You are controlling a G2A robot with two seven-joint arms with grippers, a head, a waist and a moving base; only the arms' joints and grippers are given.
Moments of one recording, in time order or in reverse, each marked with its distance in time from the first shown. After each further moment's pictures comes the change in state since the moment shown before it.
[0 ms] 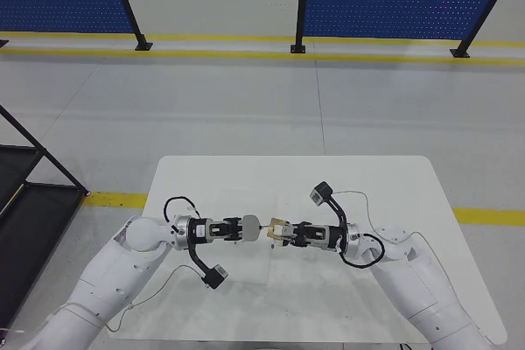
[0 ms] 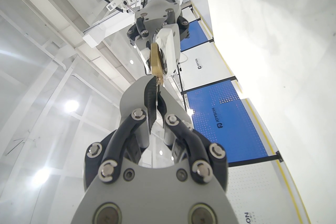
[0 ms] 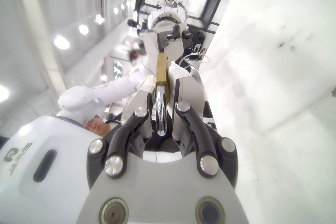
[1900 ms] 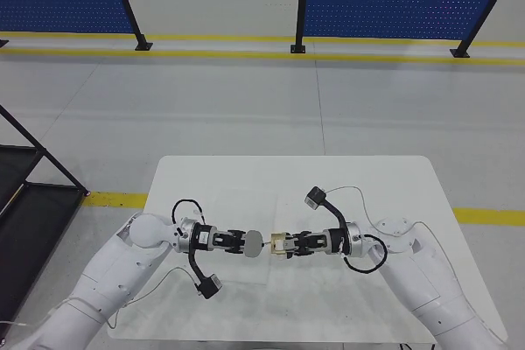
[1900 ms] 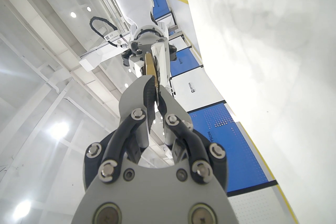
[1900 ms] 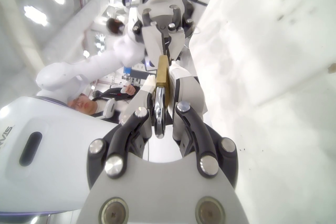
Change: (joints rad) left arm -0.040 0.007 0.042 0.009 0.010 -0.048 0.153; right arm 0.046 0.014 -0.003 -0.010 -0.072 0.018 0.177
